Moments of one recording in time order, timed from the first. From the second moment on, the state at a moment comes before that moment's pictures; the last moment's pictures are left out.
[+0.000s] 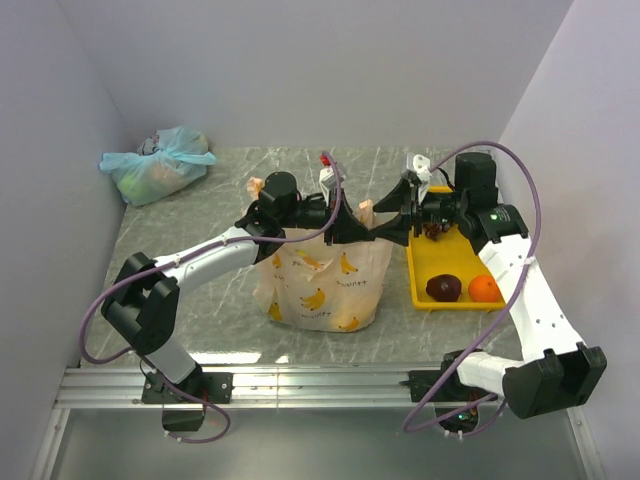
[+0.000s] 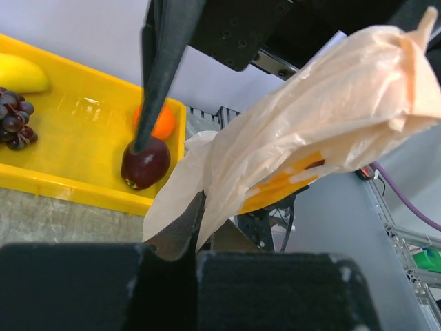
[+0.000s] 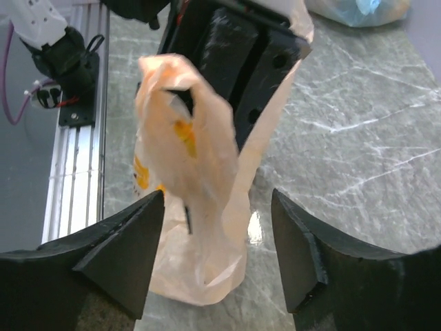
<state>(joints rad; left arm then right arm) -0.71 1.62 1.16 0.51 0.91 -0.50 0.18 1.18 1.25 -0.62 -1.15 -0.52</state>
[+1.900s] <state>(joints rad) -0.18 1.24 1.03 0.10 0.79 -0.18 0.20 1.35 1.45 -0.85 -1.08 -0.62</state>
